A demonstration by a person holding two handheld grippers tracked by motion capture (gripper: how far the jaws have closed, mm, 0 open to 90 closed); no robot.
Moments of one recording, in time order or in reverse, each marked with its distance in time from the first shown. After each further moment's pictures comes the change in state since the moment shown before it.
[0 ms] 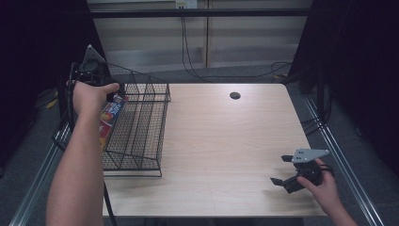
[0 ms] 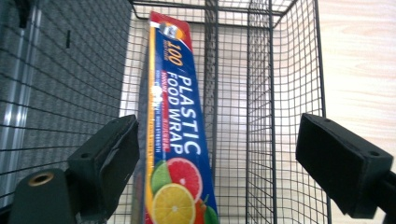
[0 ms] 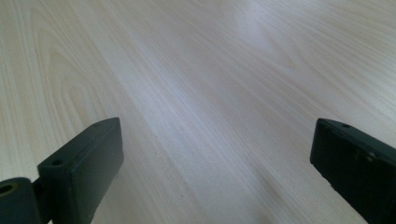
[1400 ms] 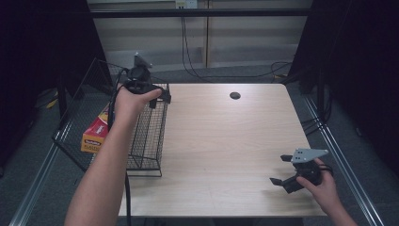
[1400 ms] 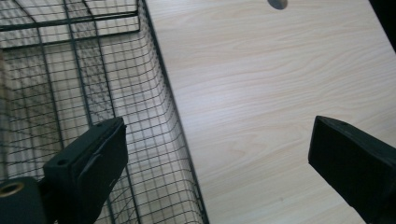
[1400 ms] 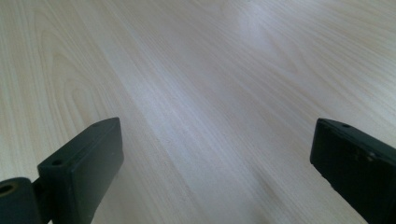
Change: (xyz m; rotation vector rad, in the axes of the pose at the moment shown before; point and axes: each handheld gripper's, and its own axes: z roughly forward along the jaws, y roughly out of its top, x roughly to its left) left arm -0.098 -0.016 0.025 -0.019 -0.299 0.248; right arm 0.001 0.002 0.001 -0.003 0.000 -0.013
